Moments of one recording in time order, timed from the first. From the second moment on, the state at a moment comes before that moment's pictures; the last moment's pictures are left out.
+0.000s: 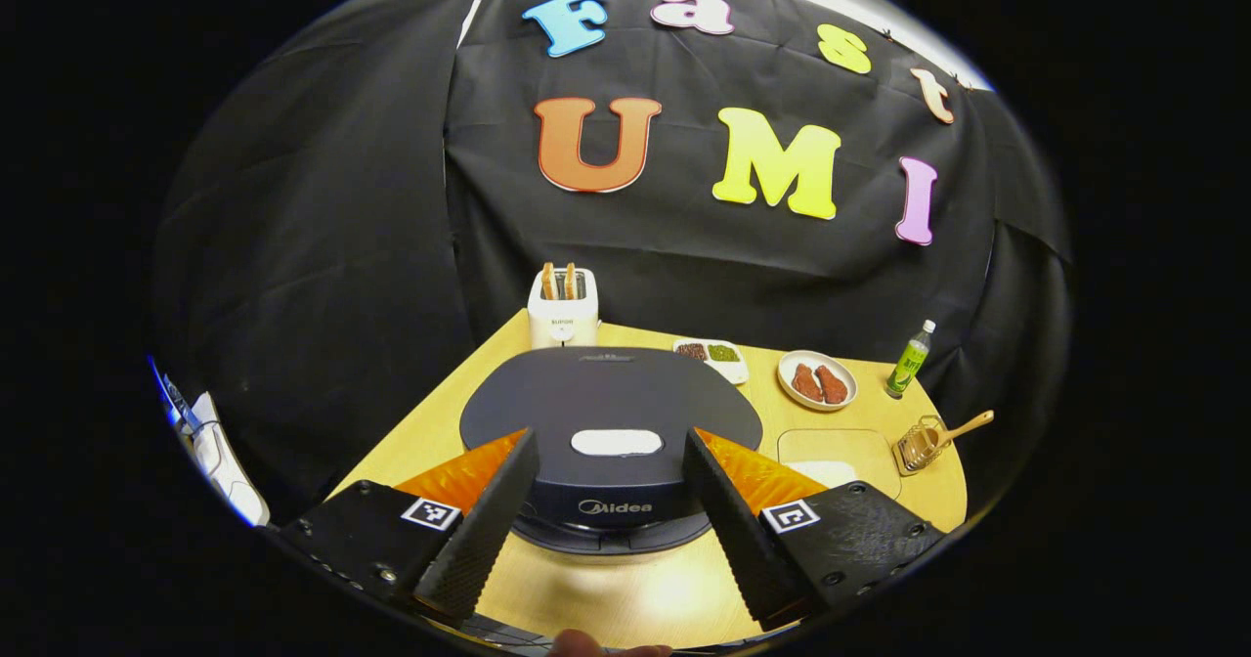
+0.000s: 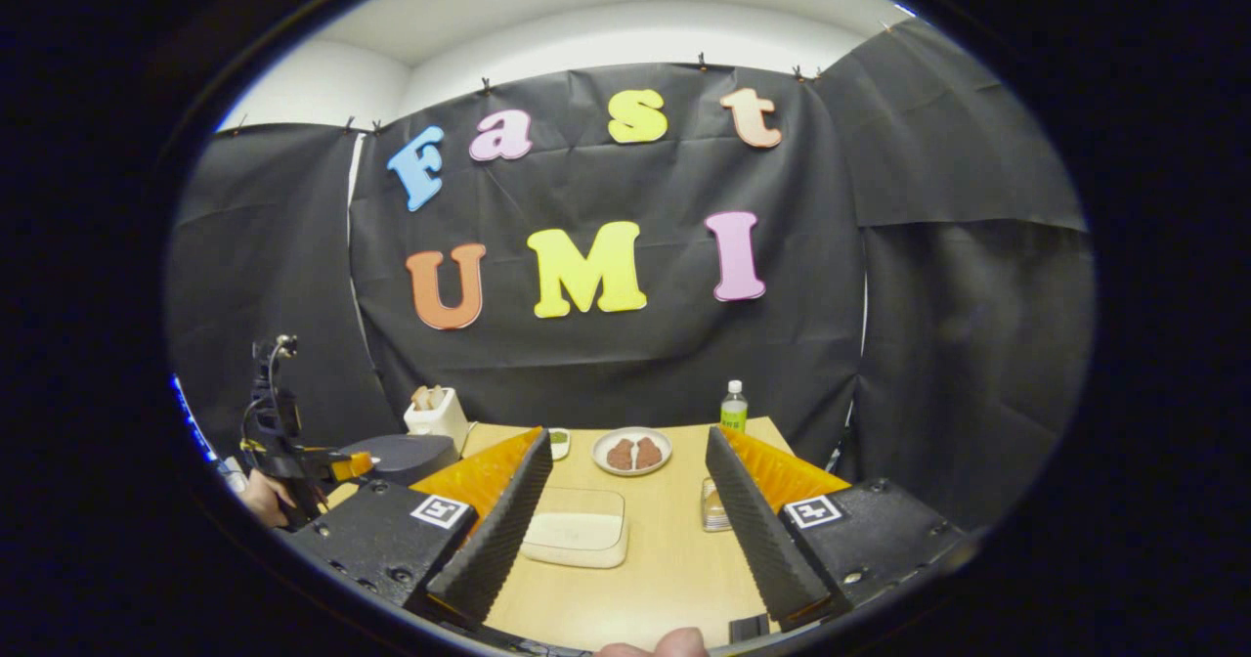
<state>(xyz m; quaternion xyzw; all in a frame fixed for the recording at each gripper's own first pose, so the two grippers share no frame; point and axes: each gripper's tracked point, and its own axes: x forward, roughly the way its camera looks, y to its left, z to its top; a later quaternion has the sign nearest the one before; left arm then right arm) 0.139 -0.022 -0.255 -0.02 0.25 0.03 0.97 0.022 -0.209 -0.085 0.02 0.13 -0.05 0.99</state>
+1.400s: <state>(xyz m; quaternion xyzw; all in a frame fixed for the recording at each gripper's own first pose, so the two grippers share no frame) 0.086 -0.038 -0.141 -0.01 0.12 -0.03 0.99 0.033 -0.145 -0.066 0.02 0.09 -0.06 0.99</state>
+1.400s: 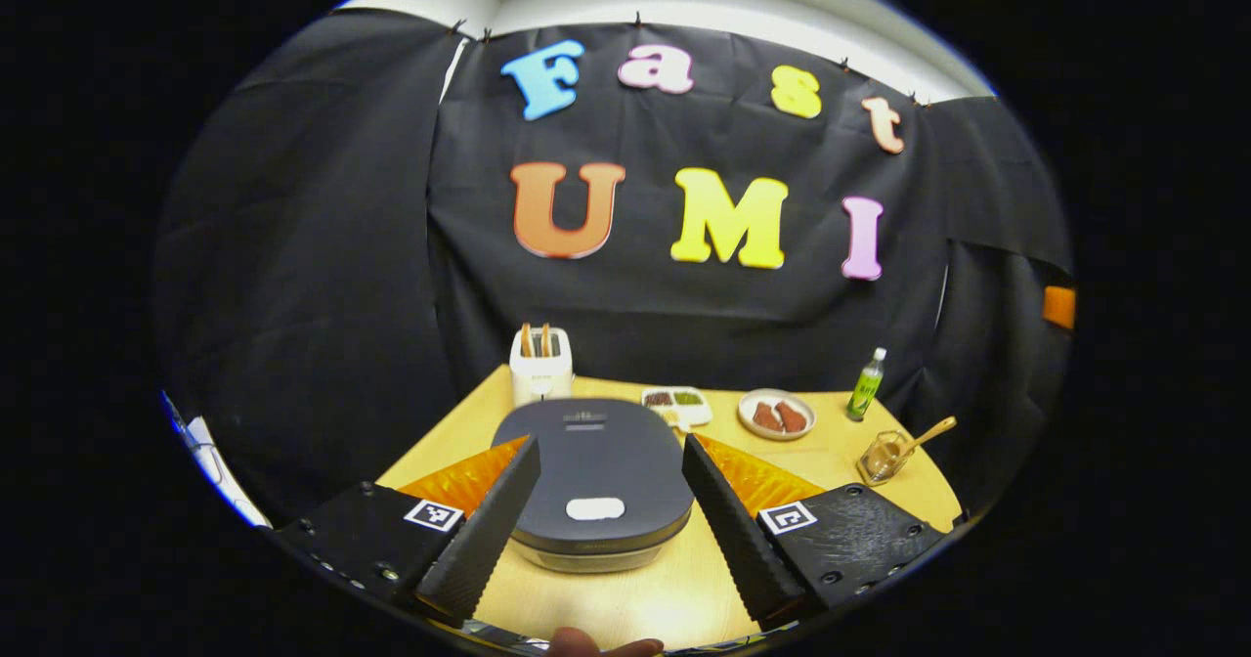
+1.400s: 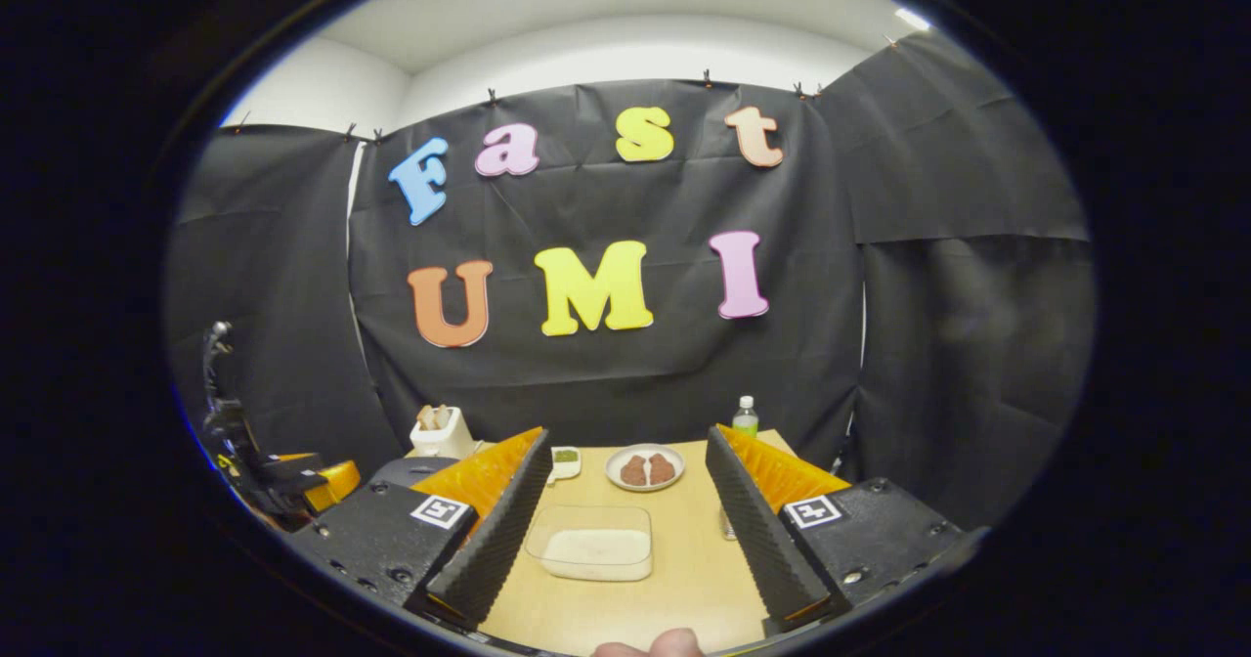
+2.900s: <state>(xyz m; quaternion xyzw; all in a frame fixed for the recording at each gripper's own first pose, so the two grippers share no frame) -0.054 -0.027 -0.040 -0.03 0.02 -0.08 1.00 -0.054 -0.003 -0.053 -0.02 0.04 -0.02 1.00</state>
